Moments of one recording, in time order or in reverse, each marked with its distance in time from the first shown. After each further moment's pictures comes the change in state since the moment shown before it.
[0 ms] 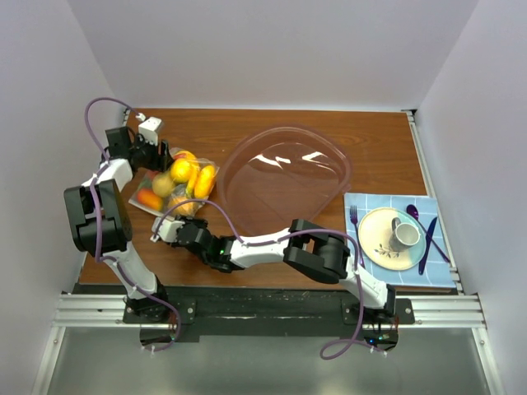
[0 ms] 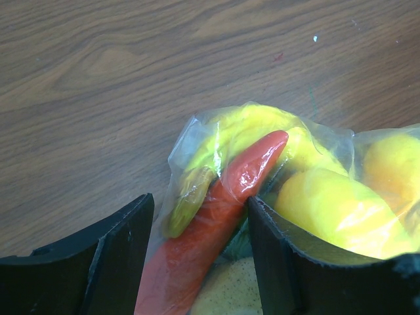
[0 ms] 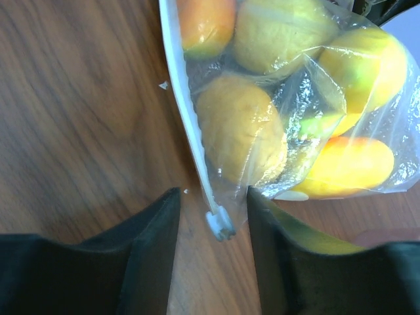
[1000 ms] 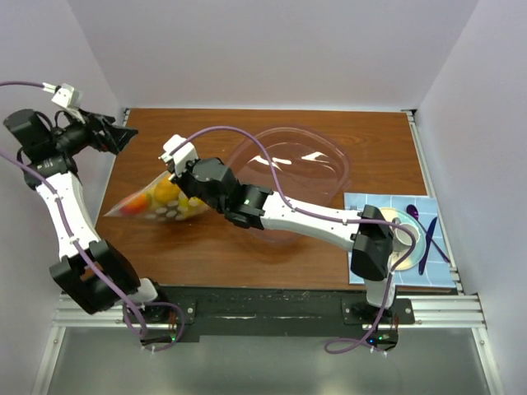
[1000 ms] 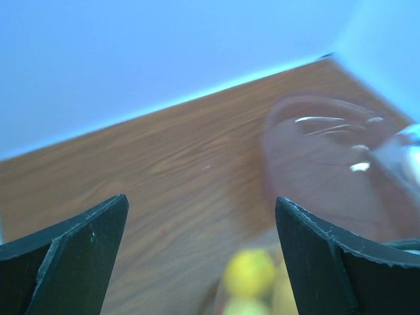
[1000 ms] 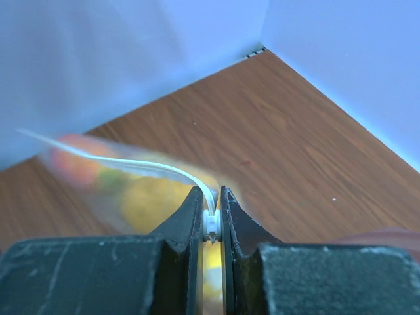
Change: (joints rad) left arm 0.328 -0.427 0.186 -0.156 0.591 -0.288; right arm -0.127 -0.341 0.231 -0.322 -0.183 0.362
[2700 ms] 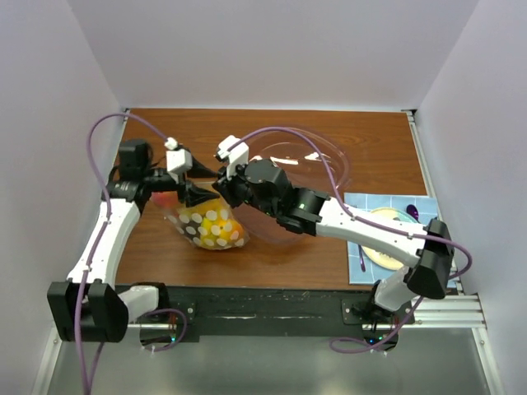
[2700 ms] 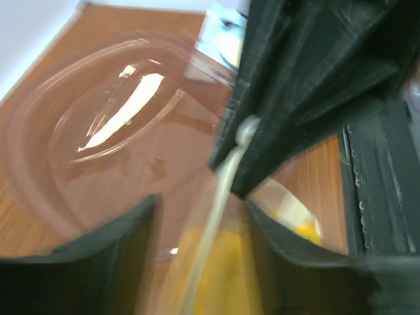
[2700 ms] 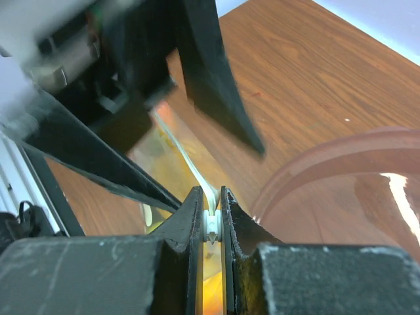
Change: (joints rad) left arm -0.565 -0.238 -0.422 -0.105 0.161 0.486; right arm -0.077 -0.386 -0.368 -0.127 -0.121 0.218
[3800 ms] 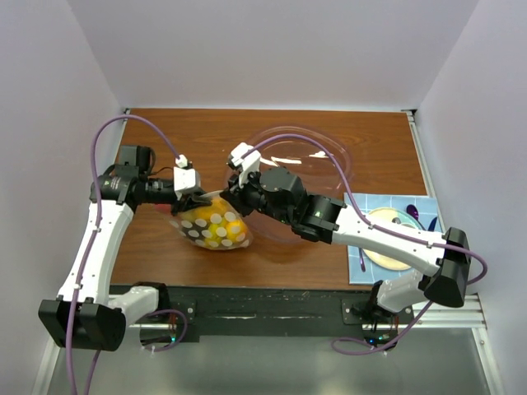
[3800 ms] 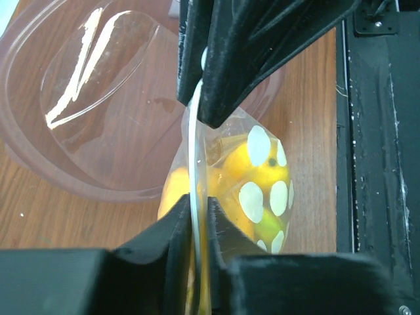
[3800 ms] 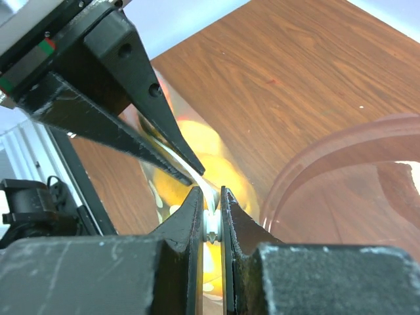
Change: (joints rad) left arm -0.080 -0.035 0.206 -0.696 -0.227 0.533; right arm 0.011 -0.131 -0.110 -0.020 -0.045 0.027
